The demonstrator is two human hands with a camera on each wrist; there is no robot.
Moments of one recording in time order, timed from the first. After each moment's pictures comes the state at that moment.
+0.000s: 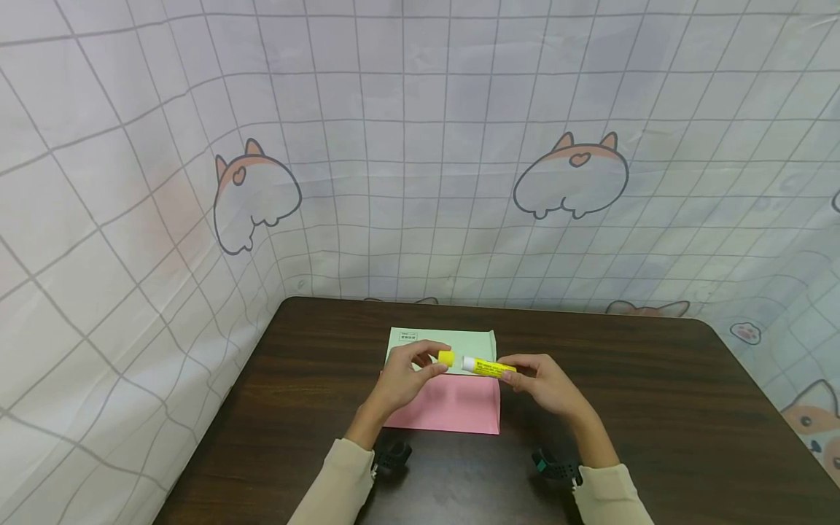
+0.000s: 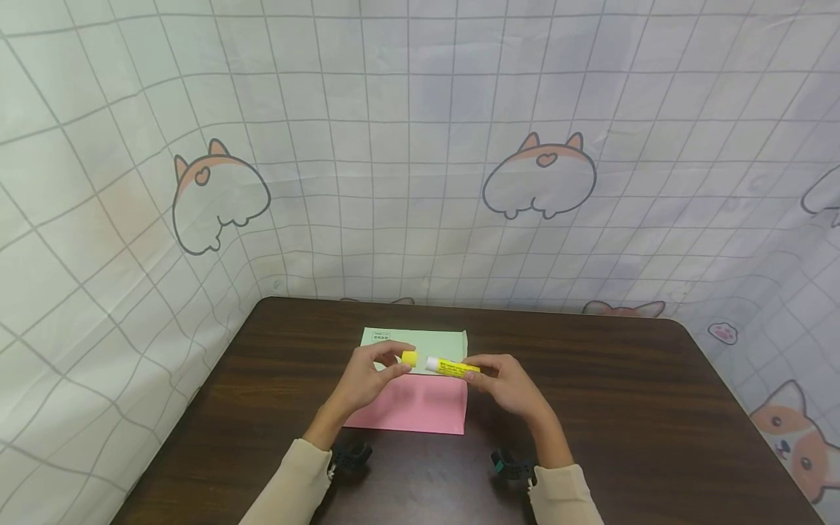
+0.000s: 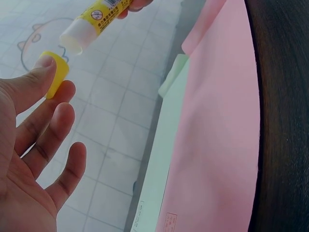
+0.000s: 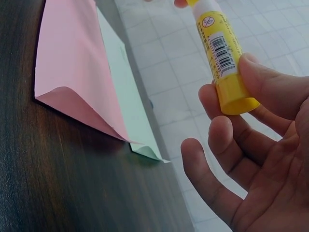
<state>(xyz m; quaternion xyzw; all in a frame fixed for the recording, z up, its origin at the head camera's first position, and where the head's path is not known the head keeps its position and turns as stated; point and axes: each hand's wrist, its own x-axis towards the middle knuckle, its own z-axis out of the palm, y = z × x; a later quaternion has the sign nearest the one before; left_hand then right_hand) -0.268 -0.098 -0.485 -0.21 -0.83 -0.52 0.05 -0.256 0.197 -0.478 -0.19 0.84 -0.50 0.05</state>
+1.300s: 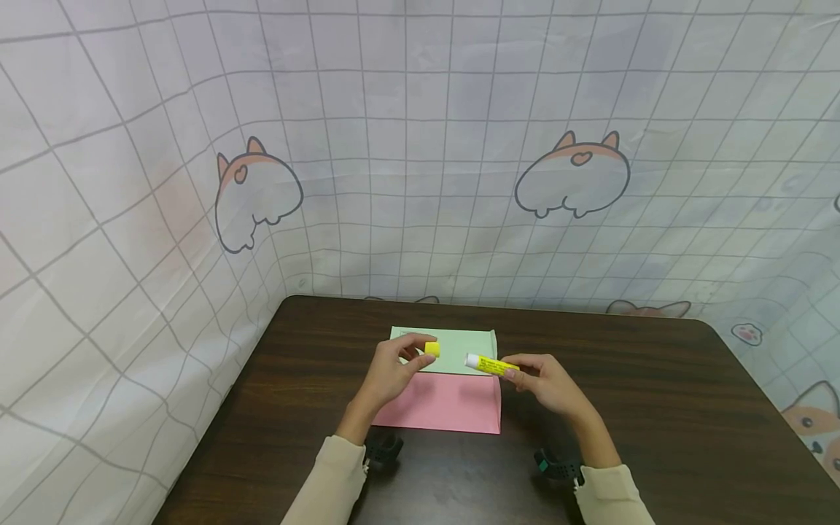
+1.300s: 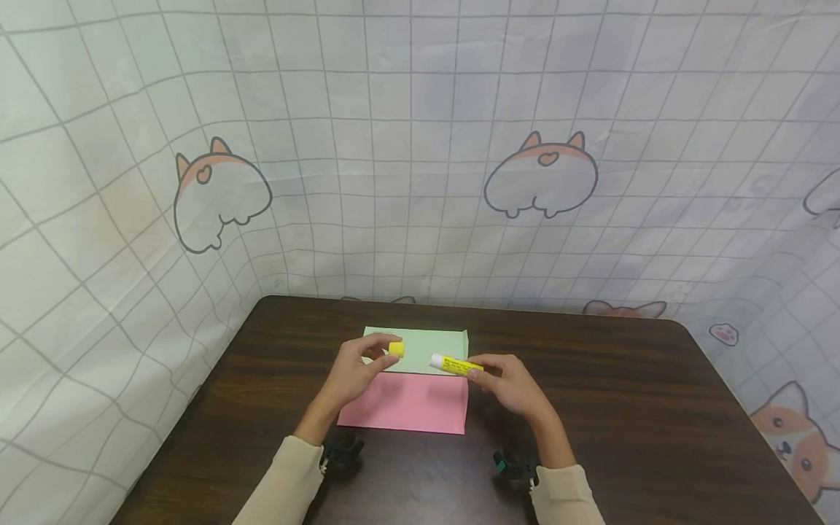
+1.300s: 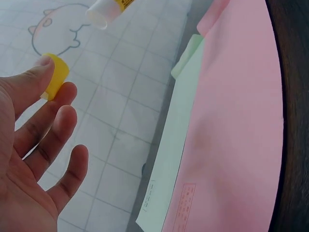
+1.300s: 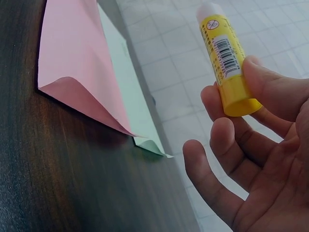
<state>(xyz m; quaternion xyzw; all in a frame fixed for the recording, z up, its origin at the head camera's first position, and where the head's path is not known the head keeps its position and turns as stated) -0.273 -0.117 -0.483 -0.20 -0.83 -0.51 0.08 -0.259 0.201 -0.483 -0.19 0.84 -0.50 0.04</state>
